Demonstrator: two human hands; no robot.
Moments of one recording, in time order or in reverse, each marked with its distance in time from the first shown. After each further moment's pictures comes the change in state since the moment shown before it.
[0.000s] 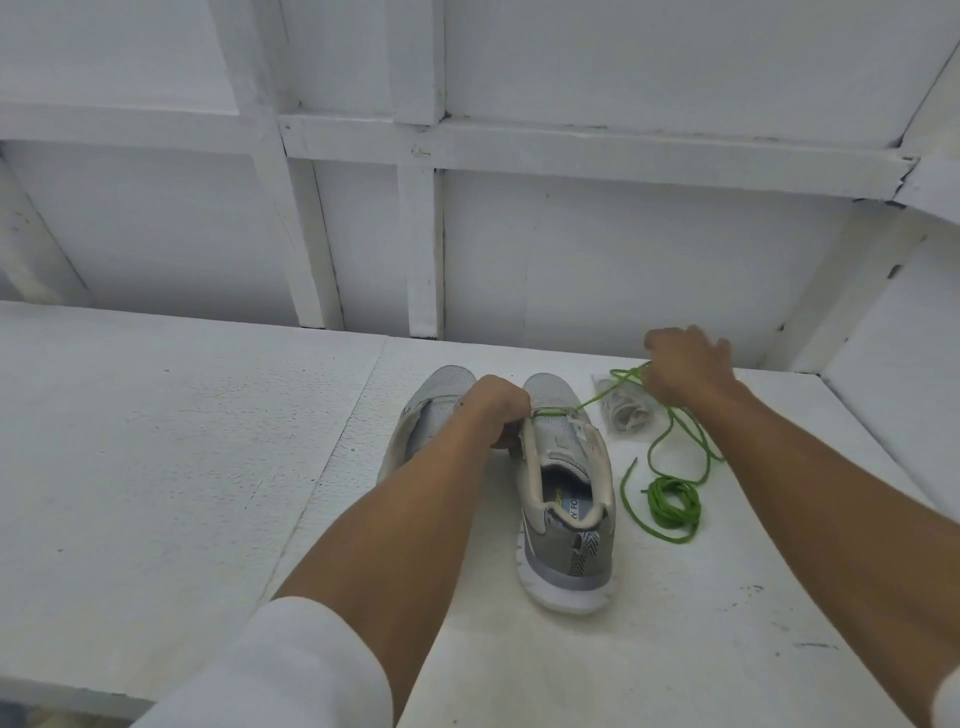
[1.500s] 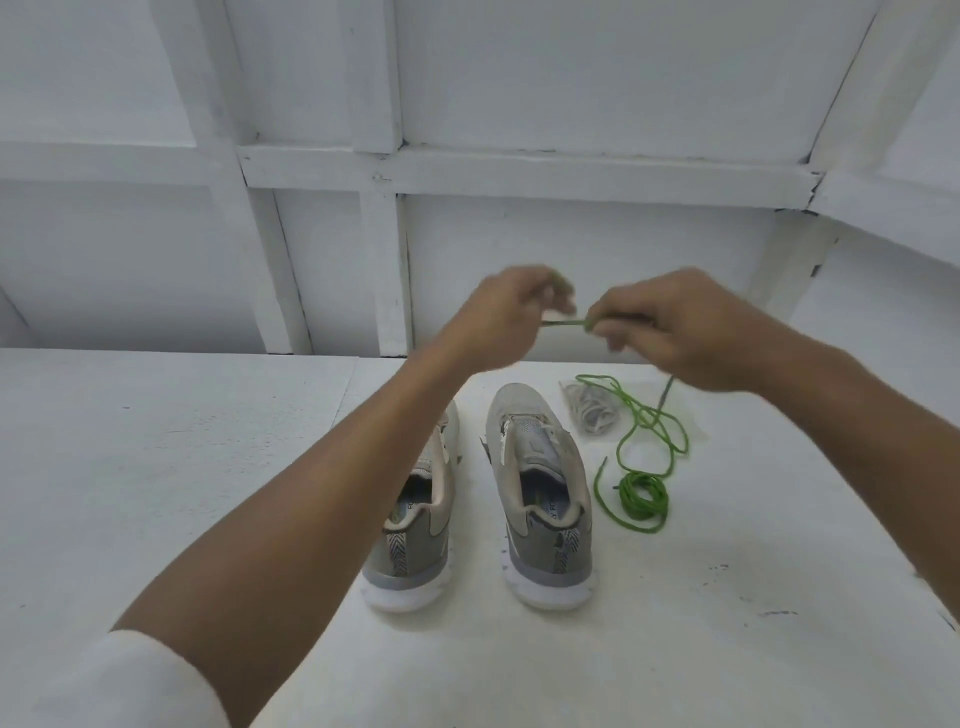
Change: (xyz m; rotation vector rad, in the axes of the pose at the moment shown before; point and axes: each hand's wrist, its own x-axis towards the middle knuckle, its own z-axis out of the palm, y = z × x) left_hand -0.109 0.078 -0.054 0.080 -0.122 1.076; right_hand -0.104 0.006 -0.132 0.460 0.265 -0.654
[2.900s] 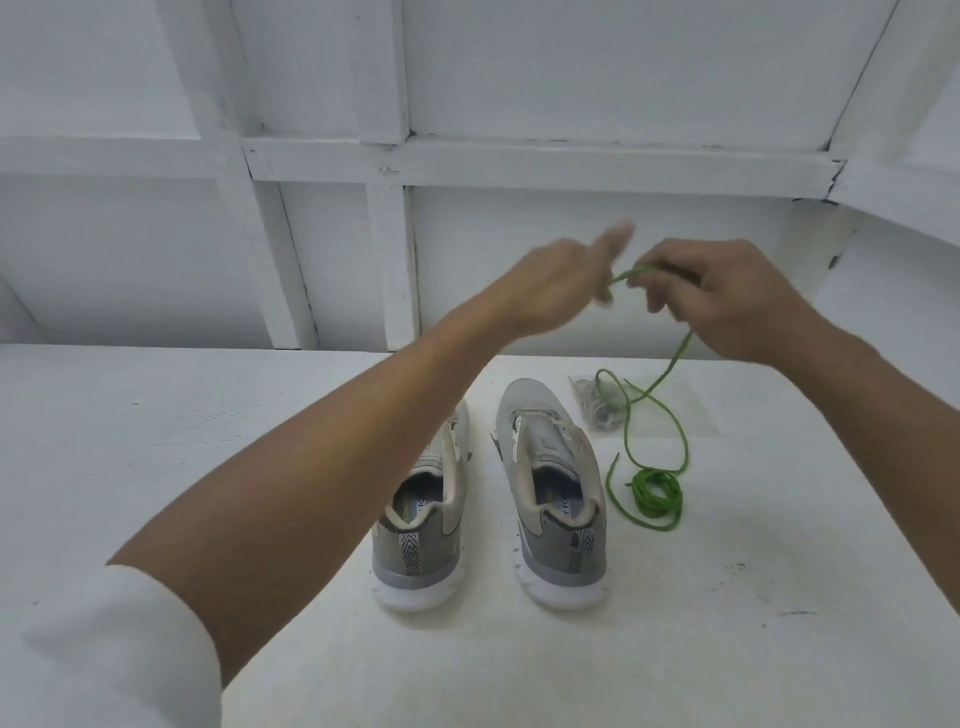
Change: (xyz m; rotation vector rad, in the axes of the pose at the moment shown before) left_hand 0.013 0.041 0.001 0.185 -0.114 -0.117; right_hand 0.005 0.021 0.002 0.206 0.221 0.152
